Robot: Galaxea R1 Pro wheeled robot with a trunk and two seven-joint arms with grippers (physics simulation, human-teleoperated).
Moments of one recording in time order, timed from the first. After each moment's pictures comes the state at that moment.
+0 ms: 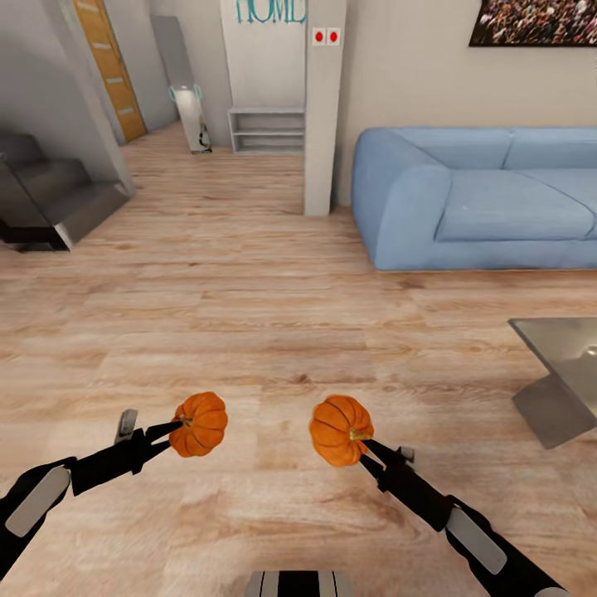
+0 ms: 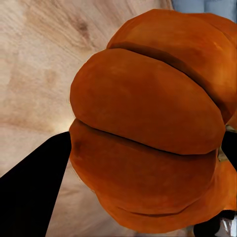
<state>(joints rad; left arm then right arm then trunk) -0.51 0.47 -0.13 -0.77 1.04 0.75 -0.75 -0.47 -0.26 0.48 -0.68 -1.38 0.45 1.05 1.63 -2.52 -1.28</state>
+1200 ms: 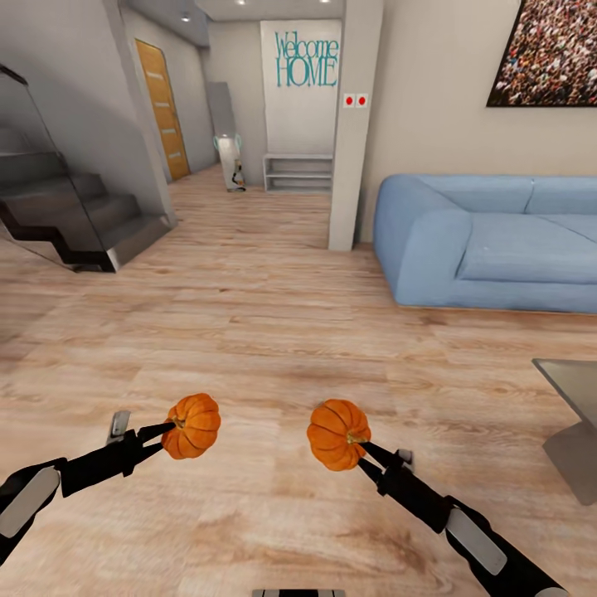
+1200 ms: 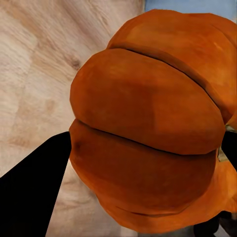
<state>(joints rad) -0.51 0.50 -0.12 -0.76 1.05 0.78 -0.75 -0.47 -0.26 0.48 -0.68 -1.37 0.47 1.02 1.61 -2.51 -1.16</state>
